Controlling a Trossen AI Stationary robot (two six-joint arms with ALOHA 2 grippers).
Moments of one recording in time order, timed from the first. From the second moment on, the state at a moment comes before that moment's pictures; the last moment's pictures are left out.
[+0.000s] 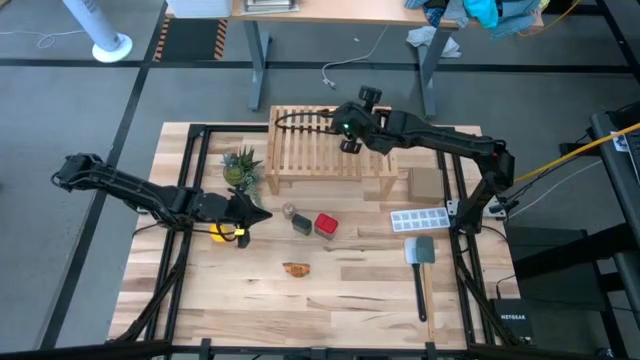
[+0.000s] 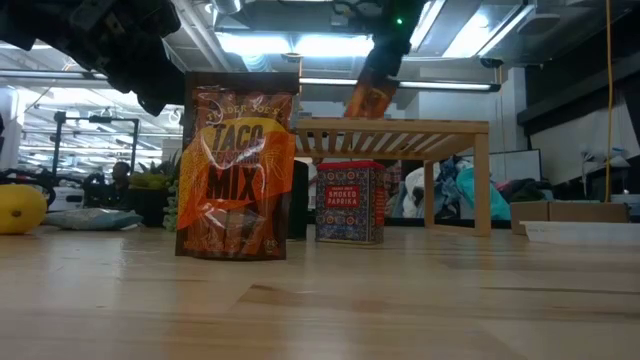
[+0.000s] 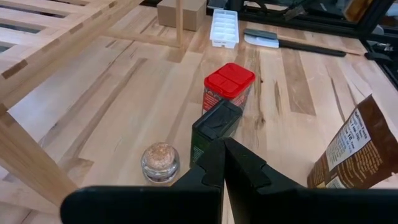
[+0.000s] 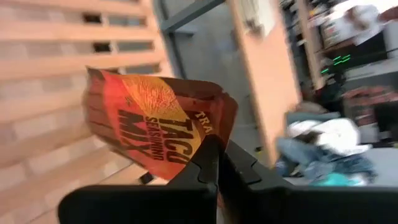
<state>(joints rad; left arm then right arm) -0.22 0.86 0.39 0.05 -0.35 -0.24 -0.29 1.72 1.70 -0.82 0.76 -0.41</state>
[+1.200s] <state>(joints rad) -0.22 0.86 0.39 0.07 -0.35 -0.23 -0.31 1.73 1.82 -1.09 0.79 -0.34</state>
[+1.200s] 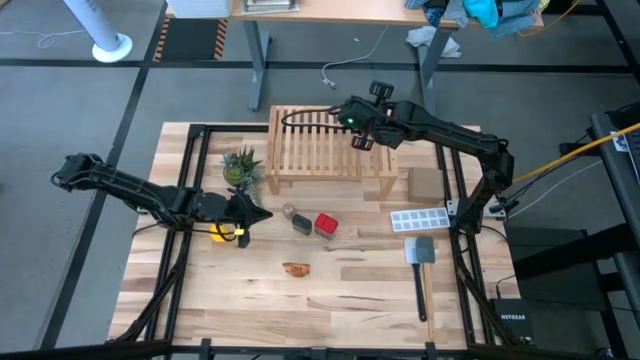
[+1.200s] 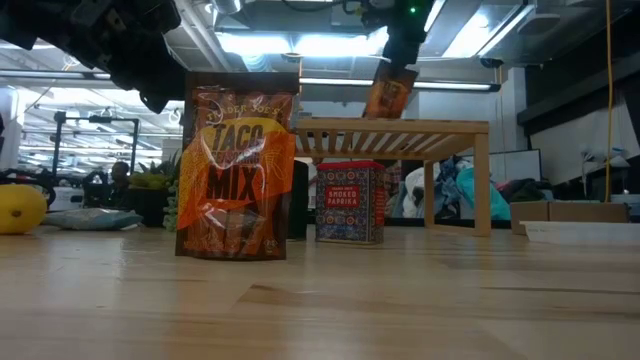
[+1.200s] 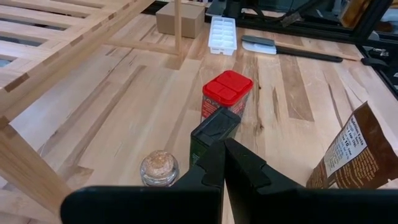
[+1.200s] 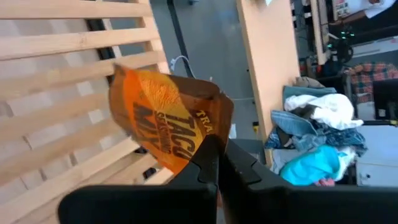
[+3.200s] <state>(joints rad) -0.22 0.86 0.39 0.07 -0.35 -0.23 -0.35 1.74 1.82 -1.22 0.77 -0.22</state>
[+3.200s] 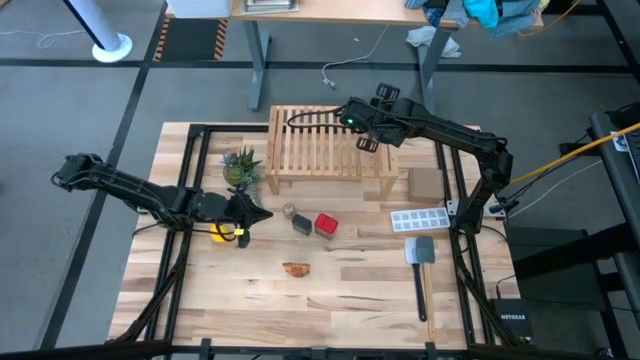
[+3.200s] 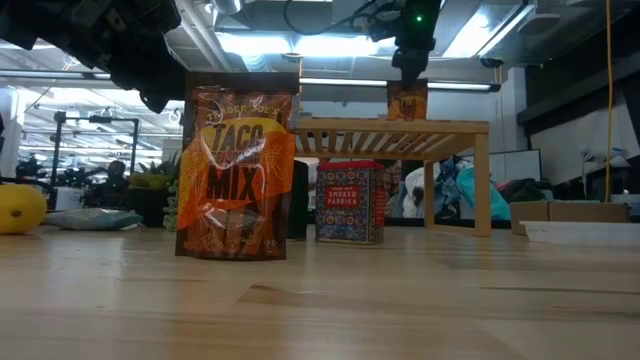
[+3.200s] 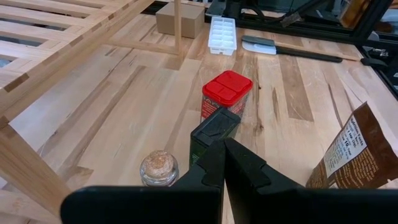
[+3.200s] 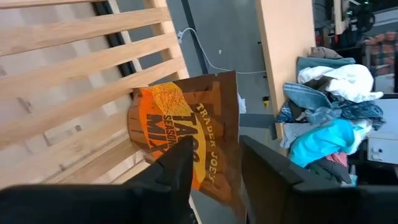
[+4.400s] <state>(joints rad) -0.22 0.86 0.39 0.07 -0.35 -0.23 -0.28 1.74 1.82 -1.01 0.90 -0.32</state>
